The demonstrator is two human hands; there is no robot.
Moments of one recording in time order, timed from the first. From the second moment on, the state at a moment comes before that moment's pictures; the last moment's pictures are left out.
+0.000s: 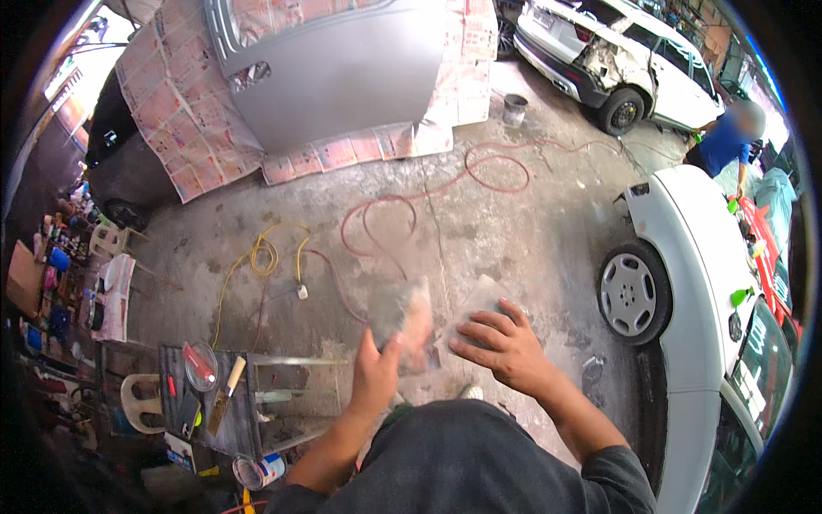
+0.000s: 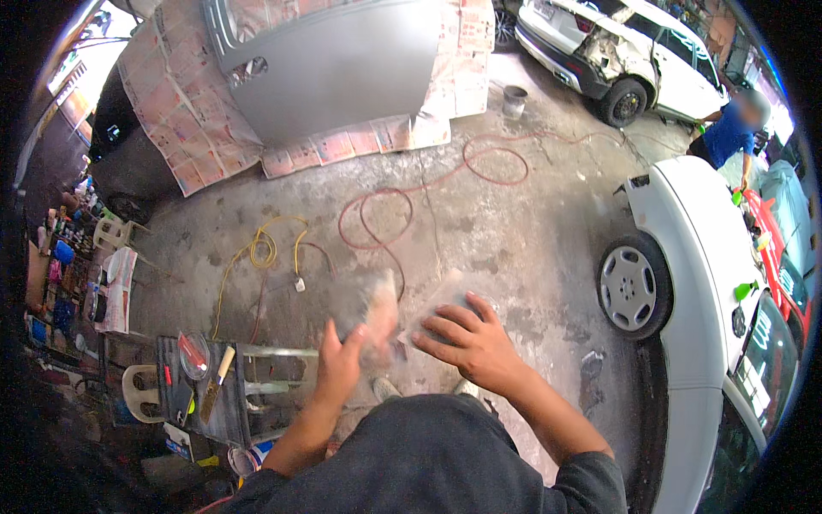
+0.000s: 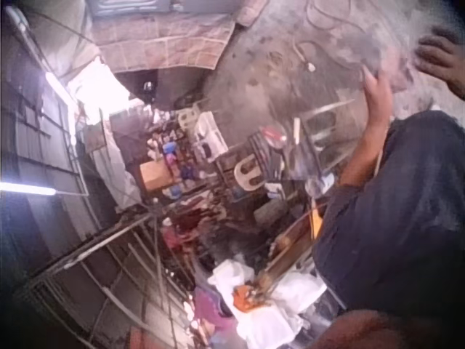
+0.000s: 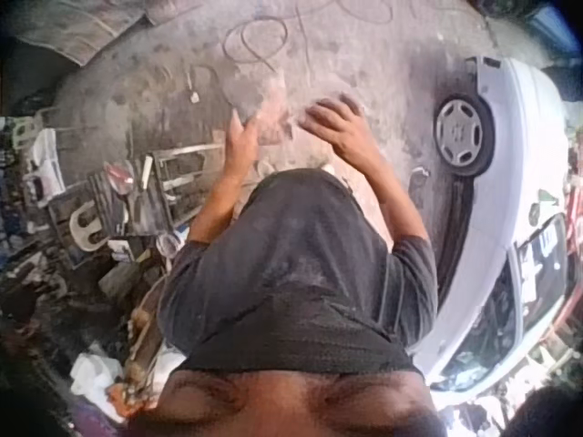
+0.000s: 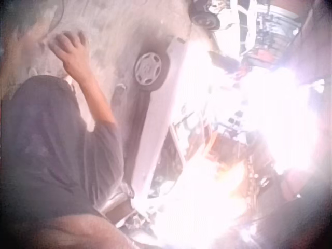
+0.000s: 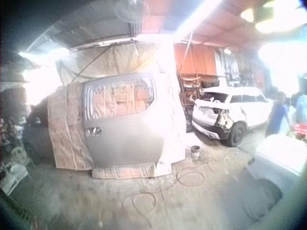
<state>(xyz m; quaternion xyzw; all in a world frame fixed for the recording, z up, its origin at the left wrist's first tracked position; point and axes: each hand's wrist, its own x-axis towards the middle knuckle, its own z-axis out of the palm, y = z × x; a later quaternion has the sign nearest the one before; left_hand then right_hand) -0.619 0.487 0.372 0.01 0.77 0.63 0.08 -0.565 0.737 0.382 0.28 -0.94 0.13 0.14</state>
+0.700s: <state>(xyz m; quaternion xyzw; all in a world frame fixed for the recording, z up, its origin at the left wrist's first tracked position) -0.618 0.474 0.351 -0.10 0.50 0.86 0.09 -0.559 0.730 0.349 0.24 -0.94 0.17 0.14</state>
